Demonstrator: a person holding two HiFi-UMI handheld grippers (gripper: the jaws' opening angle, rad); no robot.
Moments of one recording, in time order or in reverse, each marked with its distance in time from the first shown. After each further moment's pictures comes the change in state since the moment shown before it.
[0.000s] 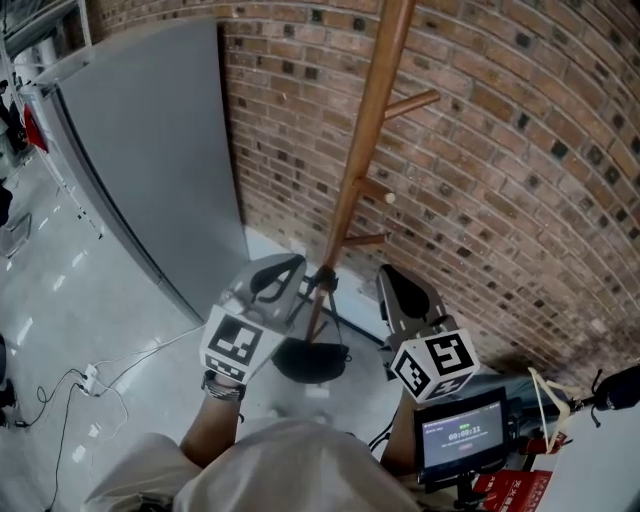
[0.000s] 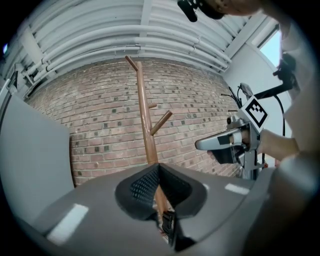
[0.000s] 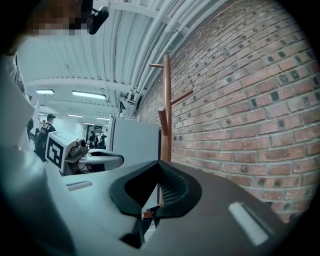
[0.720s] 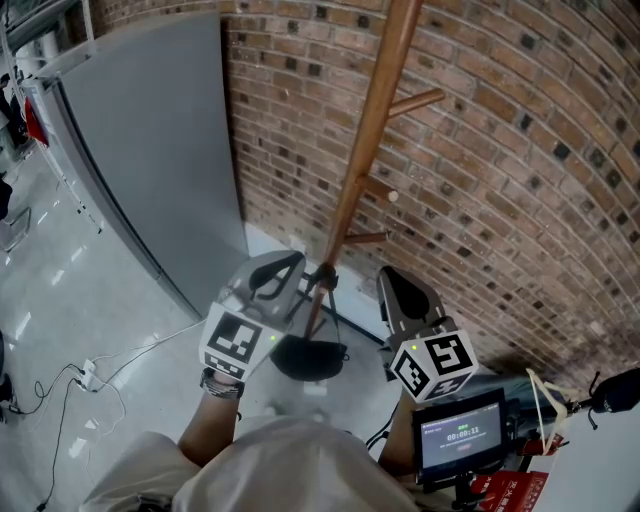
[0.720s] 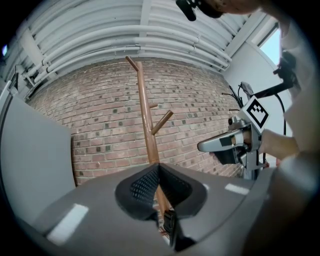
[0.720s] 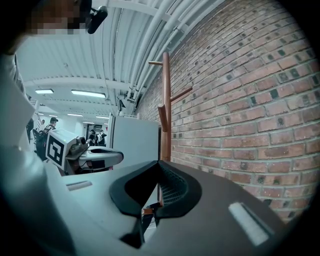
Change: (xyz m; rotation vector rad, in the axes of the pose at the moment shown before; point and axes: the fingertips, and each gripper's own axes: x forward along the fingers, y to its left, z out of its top) left arm -0.001 0.004 -0.001 0.005 0.003 0.013; right arm 0.000 -0.001 -0.008 0.008 0.025 -0.003
